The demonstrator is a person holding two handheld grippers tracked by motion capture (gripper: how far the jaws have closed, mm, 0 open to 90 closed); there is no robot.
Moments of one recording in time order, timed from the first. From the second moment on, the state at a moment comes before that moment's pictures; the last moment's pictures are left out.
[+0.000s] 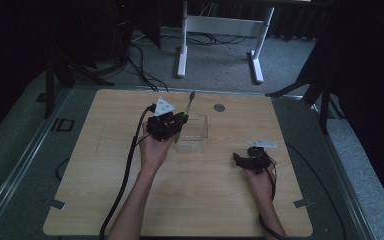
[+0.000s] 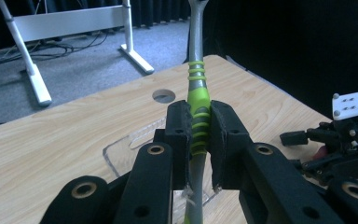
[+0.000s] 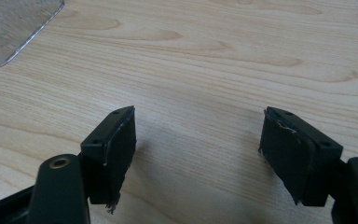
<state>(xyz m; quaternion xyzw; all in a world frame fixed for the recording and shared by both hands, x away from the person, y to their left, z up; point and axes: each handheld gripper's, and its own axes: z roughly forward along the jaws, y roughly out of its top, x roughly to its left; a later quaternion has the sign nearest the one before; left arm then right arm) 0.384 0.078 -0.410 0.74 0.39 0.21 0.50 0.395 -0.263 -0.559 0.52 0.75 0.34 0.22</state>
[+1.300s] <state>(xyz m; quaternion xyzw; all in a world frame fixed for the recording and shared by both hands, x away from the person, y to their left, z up) 0.401 0.067 -0.419 0.72 0.37 0.22 0.54 0.395 -0.263 -0.559 0.52 0.75 0.34 0.22</state>
